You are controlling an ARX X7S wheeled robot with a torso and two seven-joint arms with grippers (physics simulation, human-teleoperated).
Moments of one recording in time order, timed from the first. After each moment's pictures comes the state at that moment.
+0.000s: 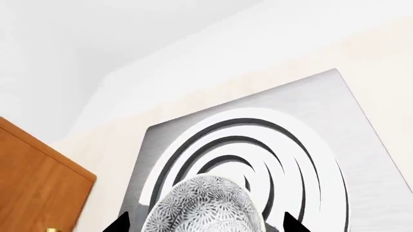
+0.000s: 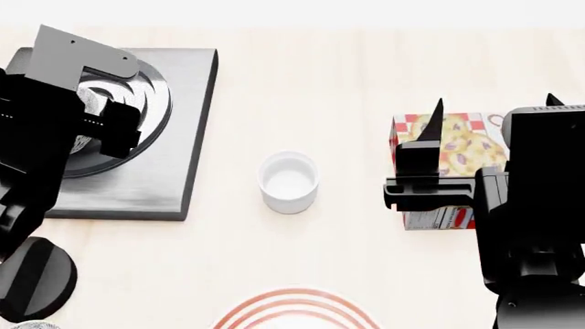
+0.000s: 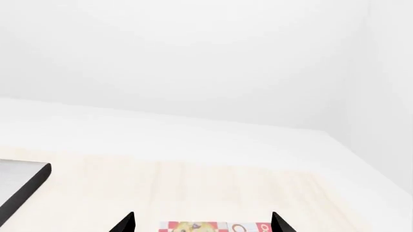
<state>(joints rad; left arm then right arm) -1.24 -0.23 0.56 -0.59 -0.29 -0.86 -0.31 0.66 0.34 0.06 -0.67 0.33 1.15 0.17</state>
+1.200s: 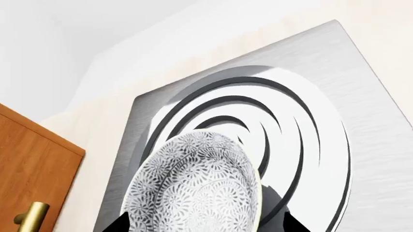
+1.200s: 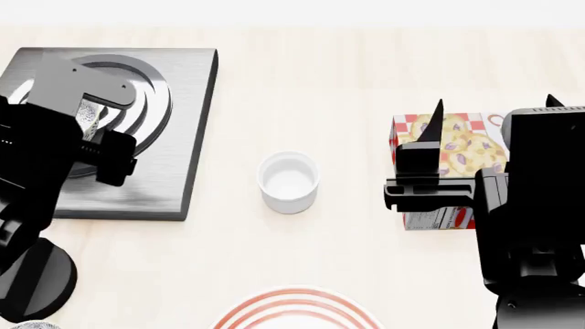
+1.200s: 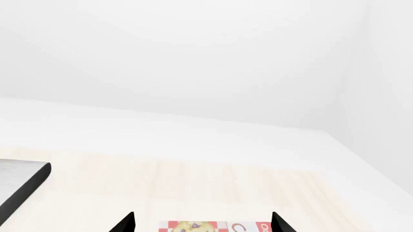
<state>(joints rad) -1.20 -0.25 0.58 -0.59 -0.31 -0.90 -0.29 0.65 0.35 0.05 -0.66 0.35 1.14 0.18</state>
